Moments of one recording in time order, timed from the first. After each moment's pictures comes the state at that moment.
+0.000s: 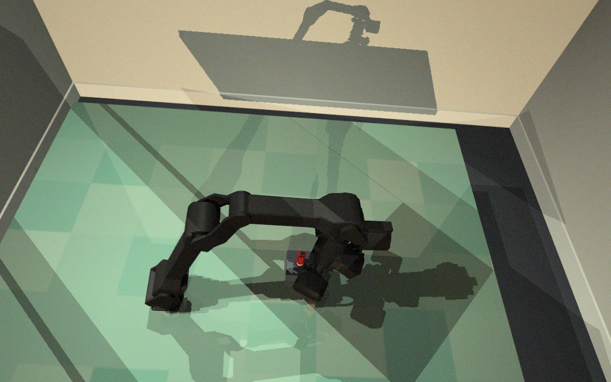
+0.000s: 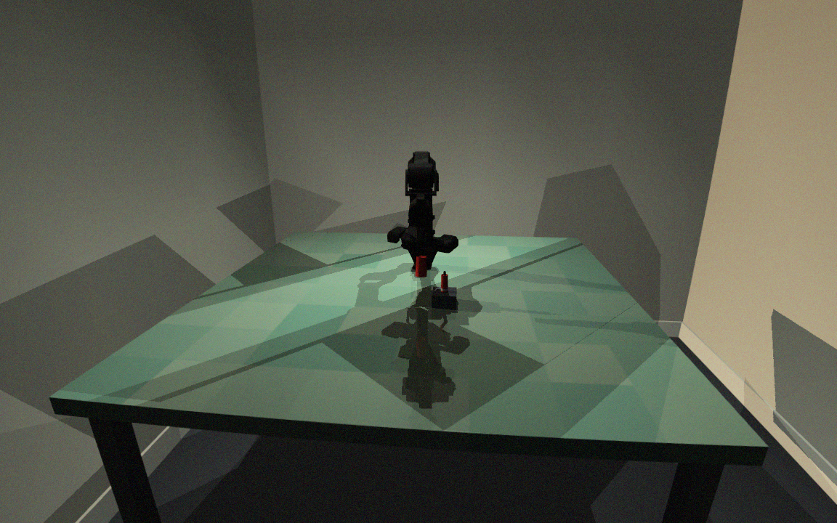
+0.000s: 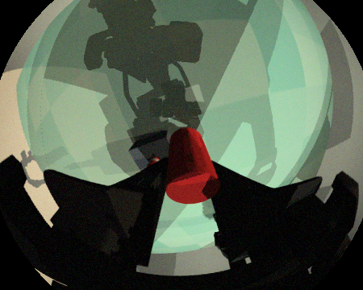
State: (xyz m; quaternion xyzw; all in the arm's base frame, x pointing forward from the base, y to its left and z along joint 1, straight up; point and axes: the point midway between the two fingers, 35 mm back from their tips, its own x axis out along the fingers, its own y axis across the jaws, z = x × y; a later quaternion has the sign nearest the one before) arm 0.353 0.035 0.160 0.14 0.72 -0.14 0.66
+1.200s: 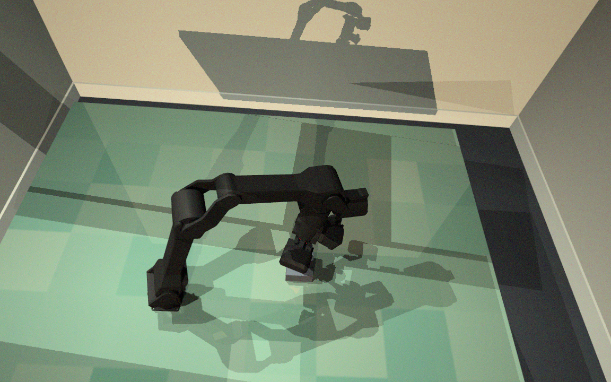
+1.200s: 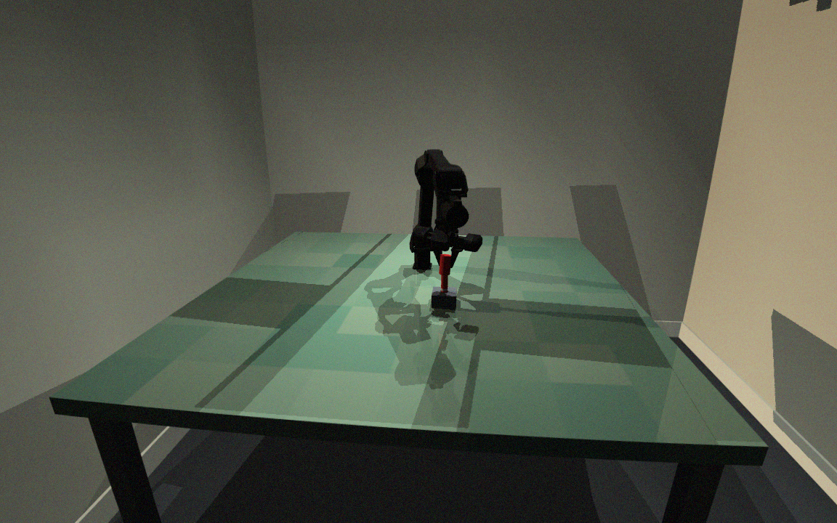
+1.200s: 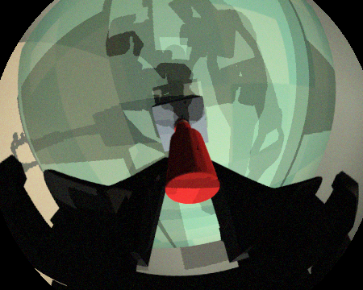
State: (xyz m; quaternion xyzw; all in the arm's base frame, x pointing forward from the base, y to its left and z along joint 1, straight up) arm 0.313 0.097 0.151 0.09 0.74 -0.11 0.66
